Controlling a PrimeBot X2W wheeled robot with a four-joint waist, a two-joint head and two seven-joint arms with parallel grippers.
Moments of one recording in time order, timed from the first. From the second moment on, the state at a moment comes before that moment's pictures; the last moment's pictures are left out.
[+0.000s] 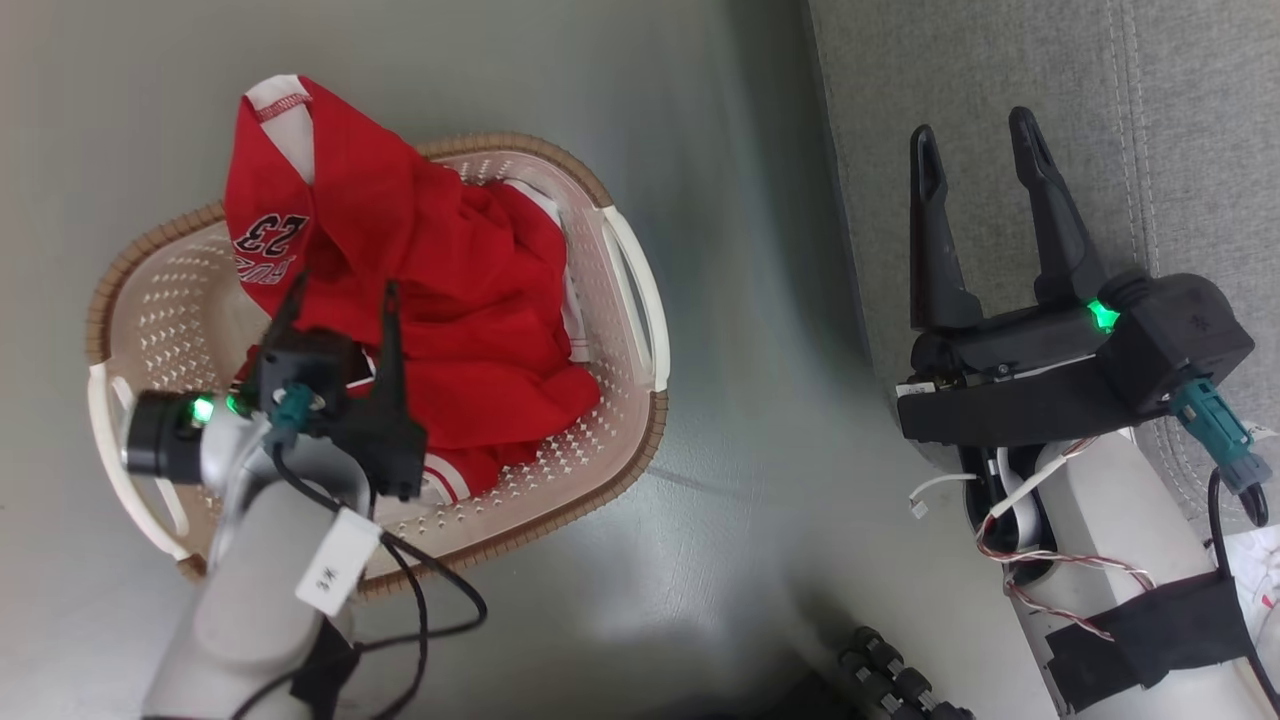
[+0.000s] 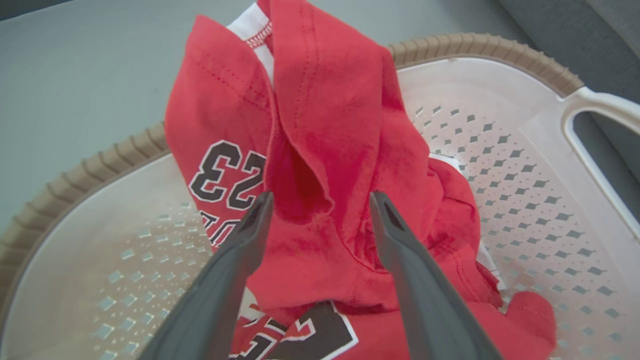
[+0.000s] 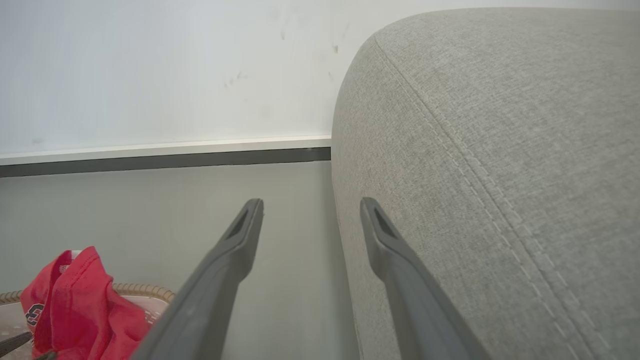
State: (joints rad) left arm -0.63 0.08 -0.17 0.71 -0.04 0.10 -0.22; right arm -0.55 -0.10 0.29 0.09 0.25 -0.06 -0.26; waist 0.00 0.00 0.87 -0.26
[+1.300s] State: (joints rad) left arm -0.71 0.05 -0.19 0.89 -0.06 0.07 -0.25; right arm -0.59 -0.08 0.27 0.26 0.23 -0.02 -0.26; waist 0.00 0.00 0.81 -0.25
